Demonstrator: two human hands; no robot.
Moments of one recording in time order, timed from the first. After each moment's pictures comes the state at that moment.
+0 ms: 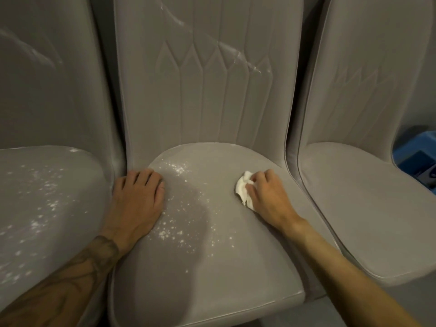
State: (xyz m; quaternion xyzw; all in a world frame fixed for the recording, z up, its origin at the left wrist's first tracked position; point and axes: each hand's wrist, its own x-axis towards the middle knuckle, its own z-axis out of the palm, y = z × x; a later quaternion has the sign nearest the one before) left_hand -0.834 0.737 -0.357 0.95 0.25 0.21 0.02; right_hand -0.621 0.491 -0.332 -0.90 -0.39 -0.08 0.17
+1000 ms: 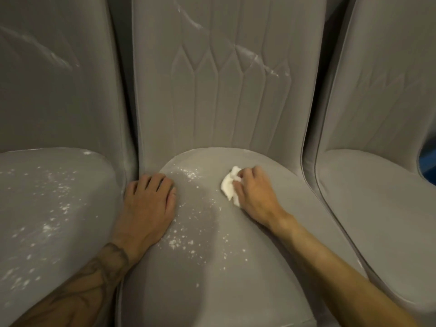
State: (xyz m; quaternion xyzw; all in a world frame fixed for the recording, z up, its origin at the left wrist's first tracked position) left_hand -0.833 0.738 -0.363 0.94 0.24 0.25 -0.01; right_hand -0.628 0.555 -0.339 -0.87 -0.44 -0.06 0.19
